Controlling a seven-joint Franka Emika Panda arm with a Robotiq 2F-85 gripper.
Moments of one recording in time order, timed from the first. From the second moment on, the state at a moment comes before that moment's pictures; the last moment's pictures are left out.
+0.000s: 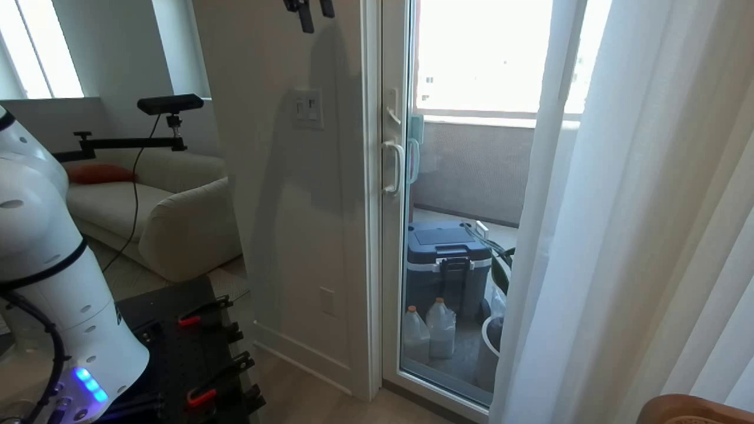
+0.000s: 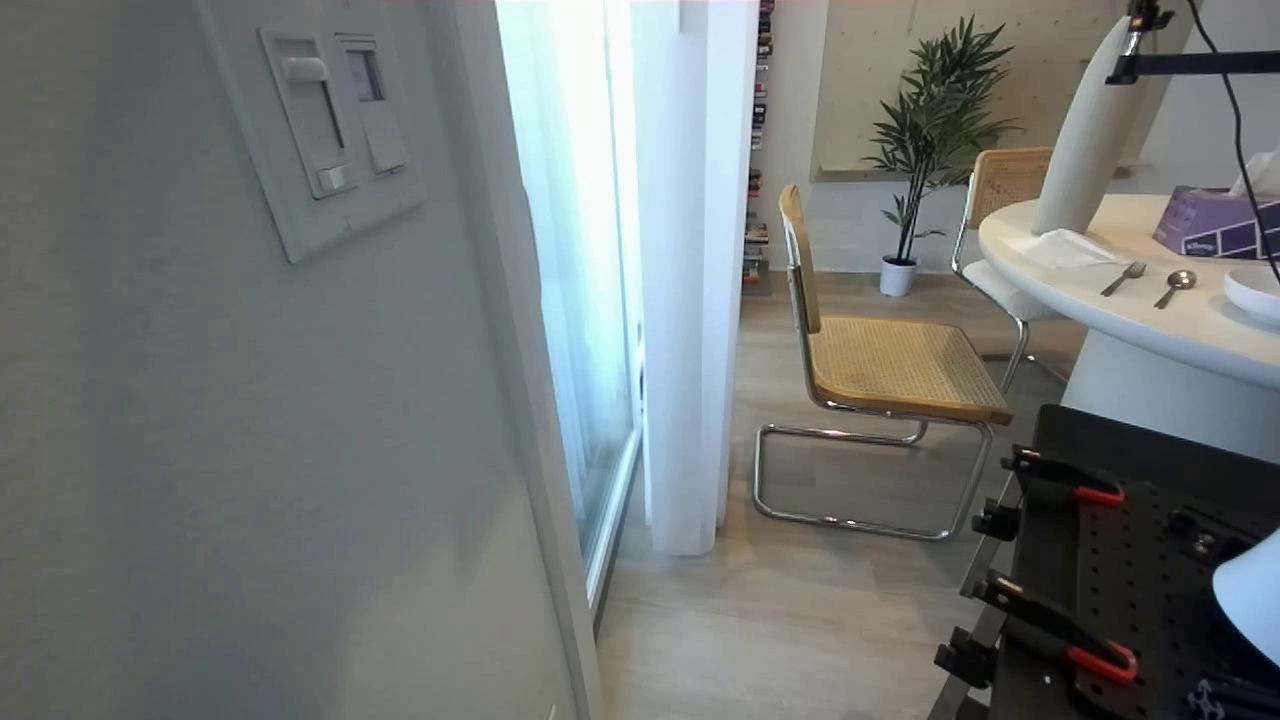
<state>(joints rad) 0.09 -0.29 0.02 -1.68 -0.30 1.41 -0.22</state>
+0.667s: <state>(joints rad) 0.01 -0.36 -0.18 -1.65 -0.29 1.29 -0.59</state>
